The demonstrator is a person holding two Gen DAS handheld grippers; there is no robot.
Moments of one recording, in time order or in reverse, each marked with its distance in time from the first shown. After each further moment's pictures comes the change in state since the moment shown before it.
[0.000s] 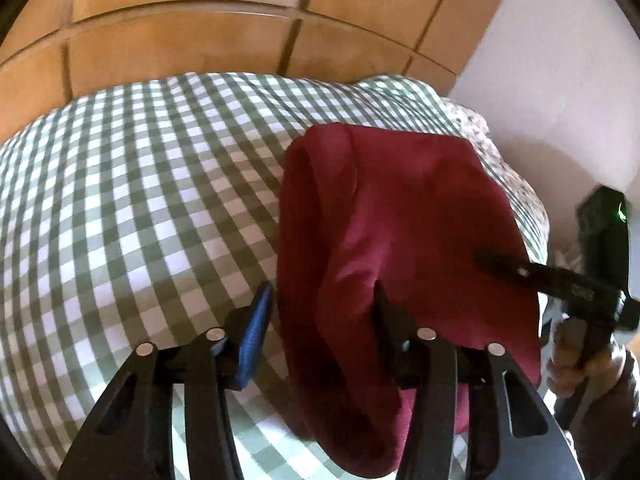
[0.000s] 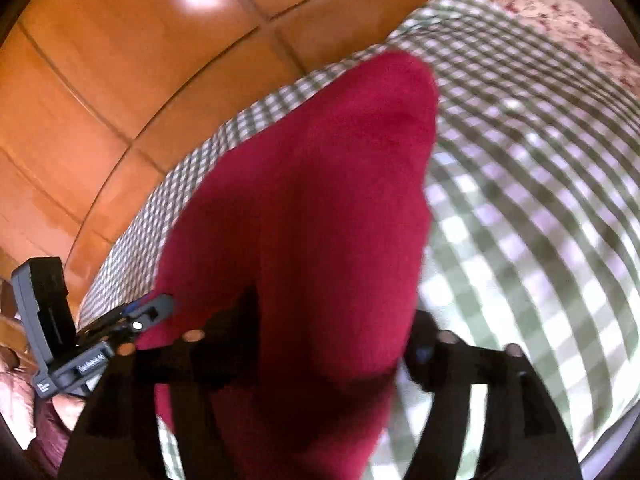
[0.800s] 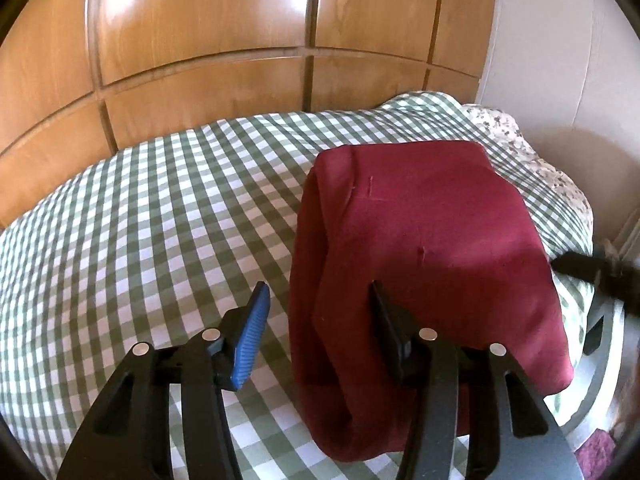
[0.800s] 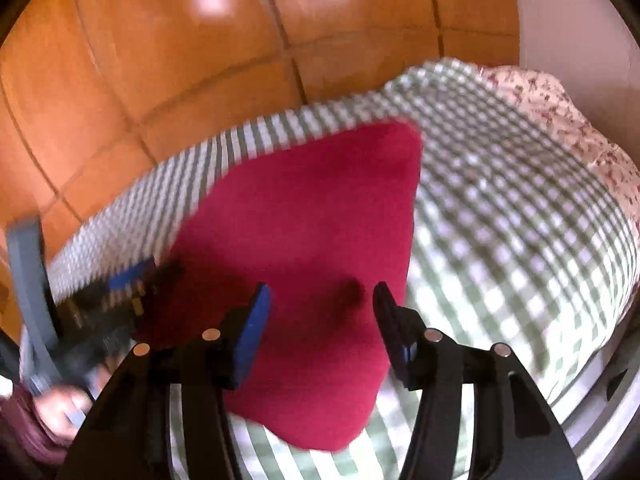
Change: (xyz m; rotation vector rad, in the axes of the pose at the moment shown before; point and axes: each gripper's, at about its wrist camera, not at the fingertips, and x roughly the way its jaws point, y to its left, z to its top) left arm -0.029 -0.035 -0.025 0.104 -0.118 0.230; right arm -0.038 0.045 0.002 -0.115 -0.116 -0.162
